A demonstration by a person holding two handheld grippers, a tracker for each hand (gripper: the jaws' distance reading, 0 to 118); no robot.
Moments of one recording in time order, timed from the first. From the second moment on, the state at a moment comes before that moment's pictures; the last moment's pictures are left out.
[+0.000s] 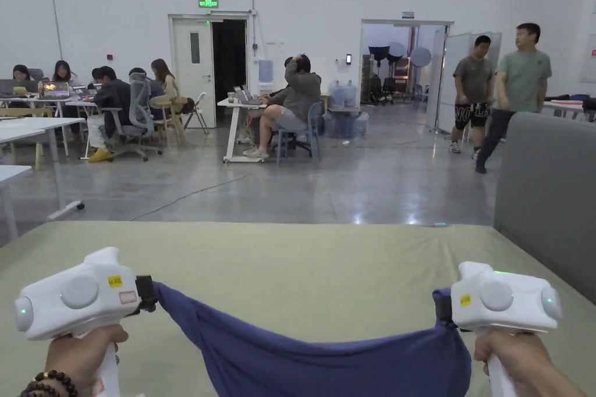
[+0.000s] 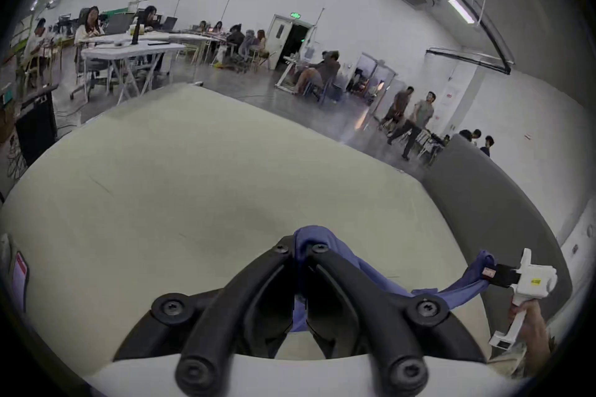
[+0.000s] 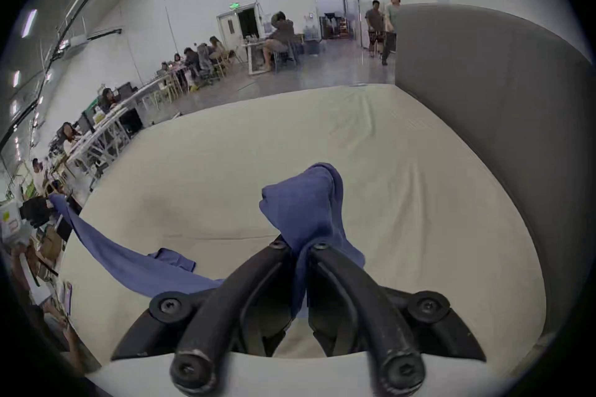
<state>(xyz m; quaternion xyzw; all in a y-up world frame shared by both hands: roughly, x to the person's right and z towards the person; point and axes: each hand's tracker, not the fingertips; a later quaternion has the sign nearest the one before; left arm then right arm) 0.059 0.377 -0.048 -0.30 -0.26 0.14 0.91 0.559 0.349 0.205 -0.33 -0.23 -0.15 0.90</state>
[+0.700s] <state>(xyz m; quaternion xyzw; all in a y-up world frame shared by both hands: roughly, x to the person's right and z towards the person) -0.130 0.186 0.197 -0.41 -0.34 0.01 0.84 0.407 0.185 0.463 -0.53 -0.11 -0.03 0.84</state>
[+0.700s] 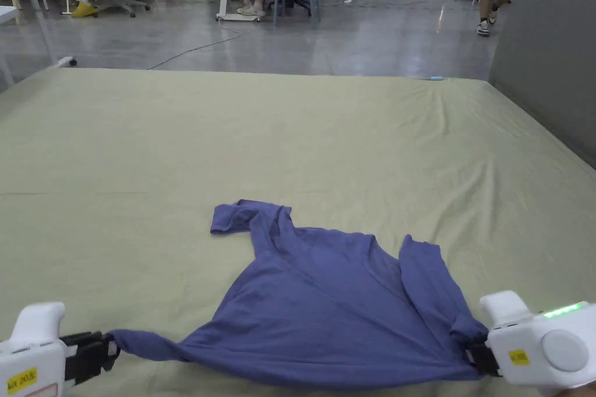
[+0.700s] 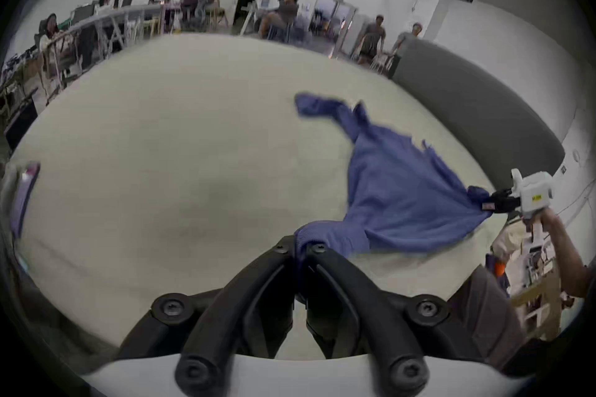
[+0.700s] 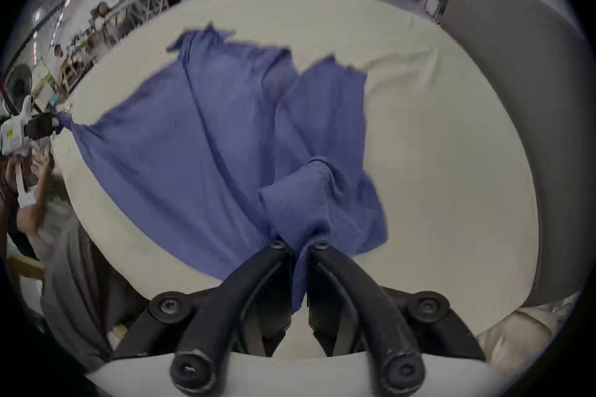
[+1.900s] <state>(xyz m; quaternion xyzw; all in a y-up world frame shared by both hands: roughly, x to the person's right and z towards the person) -0.075 0.256 0.216 -0.37 -0.39 -0.03 0.85 0.423 0.181 0.424 -0.53 -0.15 -0.06 0.83</state>
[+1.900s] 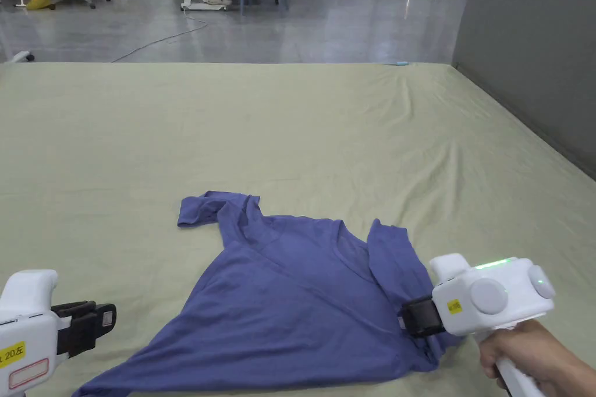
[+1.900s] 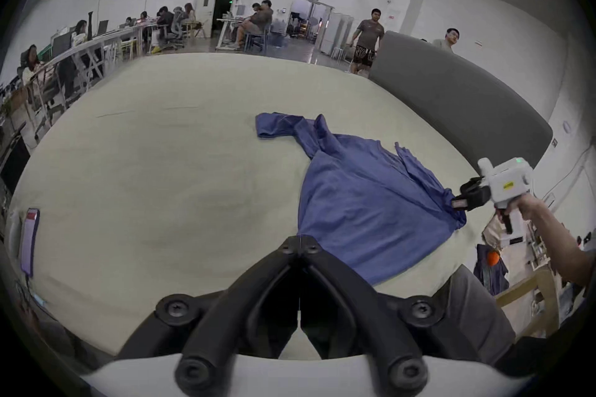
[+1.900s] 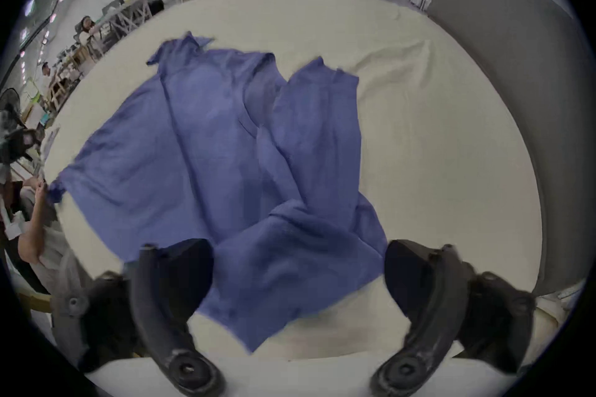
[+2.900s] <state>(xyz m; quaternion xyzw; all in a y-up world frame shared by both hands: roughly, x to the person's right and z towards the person) 0.130 0.204 0.132 -0.39 -0.40 -0.13 0.82 0.437 0.181 0.432 -0.50 -0.15 -0.12 0.84</state>
